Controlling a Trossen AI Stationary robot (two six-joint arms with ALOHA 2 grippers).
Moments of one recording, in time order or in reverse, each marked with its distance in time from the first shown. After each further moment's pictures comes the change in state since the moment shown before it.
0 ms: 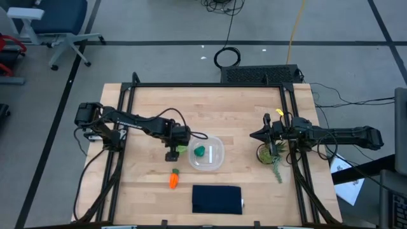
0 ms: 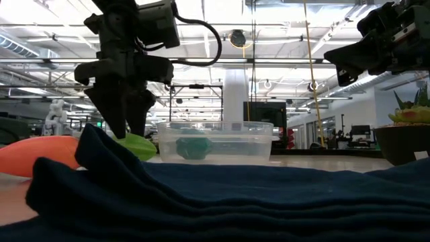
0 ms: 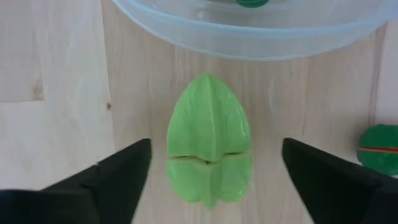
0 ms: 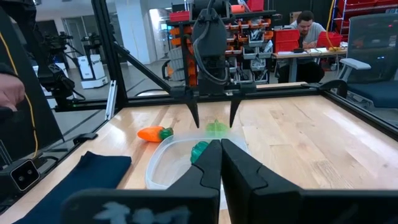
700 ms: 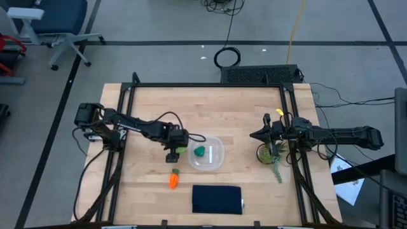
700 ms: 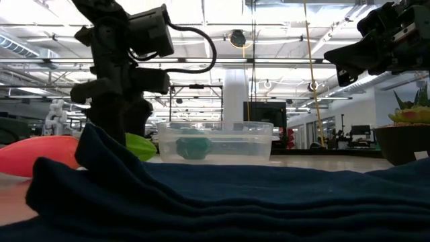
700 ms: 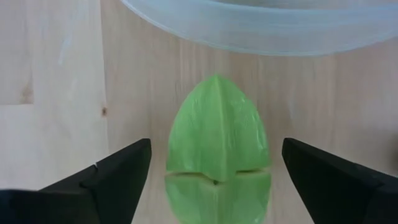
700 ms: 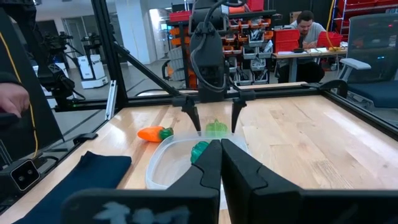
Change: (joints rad) left arm -0.019 0.000 -0.116 0.175 -0.053 -0.019; right arm 0.000 0.000 0.000 0.000 0.000 0.000
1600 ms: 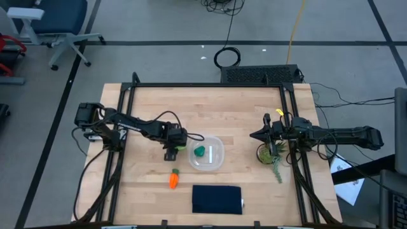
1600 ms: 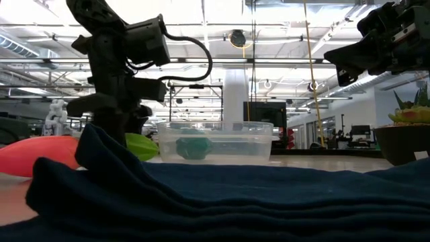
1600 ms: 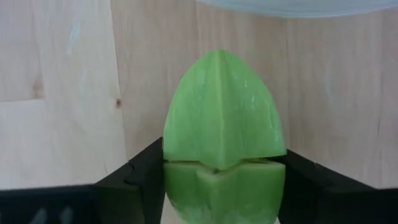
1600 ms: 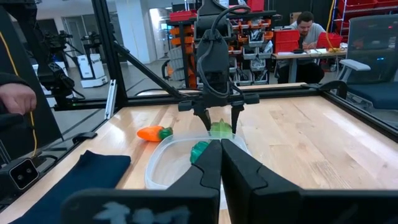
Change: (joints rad) left arm 0.026 0.000 -0.056 0.053 -0.027 0.090; right arm 0.000 0.000 0.000 0.000 0.000 -0.008
